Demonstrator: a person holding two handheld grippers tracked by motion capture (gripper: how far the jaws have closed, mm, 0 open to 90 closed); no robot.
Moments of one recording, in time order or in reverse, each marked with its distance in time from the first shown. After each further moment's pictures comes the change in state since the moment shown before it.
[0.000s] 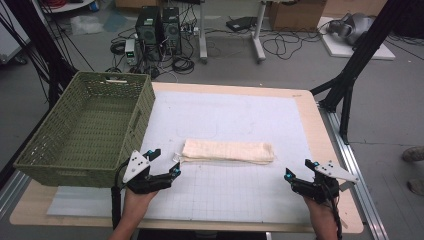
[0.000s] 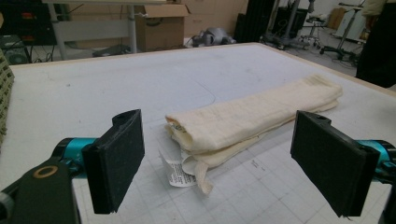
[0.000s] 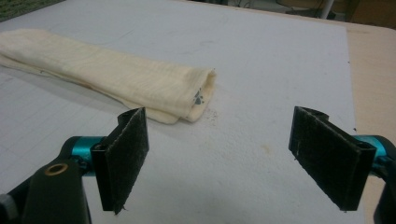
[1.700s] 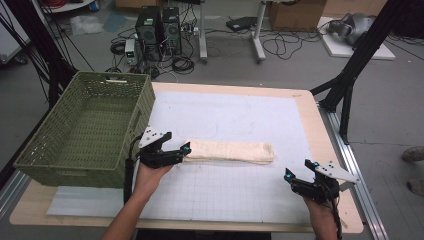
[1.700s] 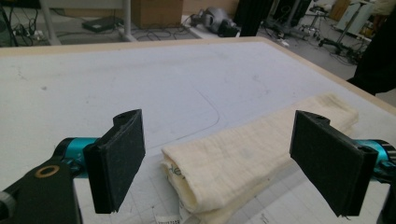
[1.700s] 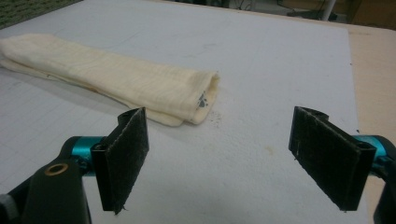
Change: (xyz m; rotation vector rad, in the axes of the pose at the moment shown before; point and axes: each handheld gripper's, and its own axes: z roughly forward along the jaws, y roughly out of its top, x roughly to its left) left arm 0.015 0.035 0.060 0.115 -0.011 -0.096; right arm 0.002 0.001 -0.003 -0.010 0.005 0.008
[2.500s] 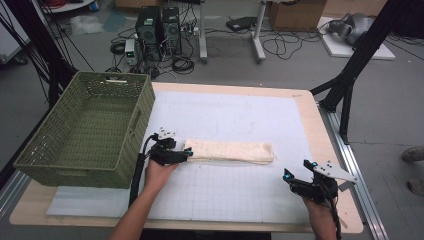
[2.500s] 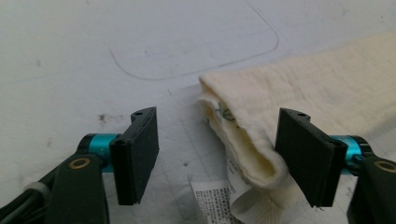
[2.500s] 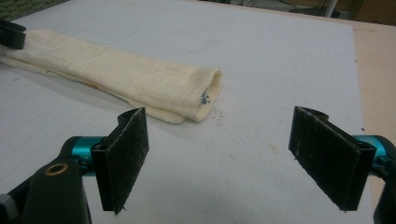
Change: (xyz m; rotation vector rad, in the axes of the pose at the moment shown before) left arm 0.016 -0.027 0.046 0.285 0.101 -0.047; right arm 0.001 0.000 0.003 0.014 0.006 -0.008
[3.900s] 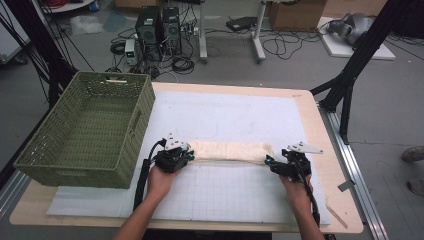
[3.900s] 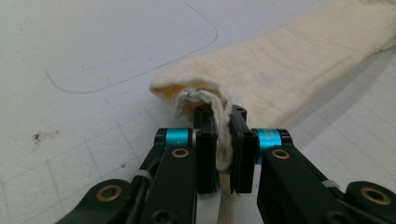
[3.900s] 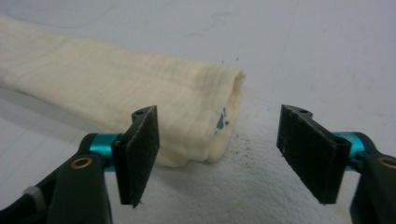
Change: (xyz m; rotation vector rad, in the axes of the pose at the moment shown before) left arm -0.023 -0.009 -0.007 -0.037 -0.091 0.168; right arm 0.006 0.016 0.084 0.162 0.004 0.055
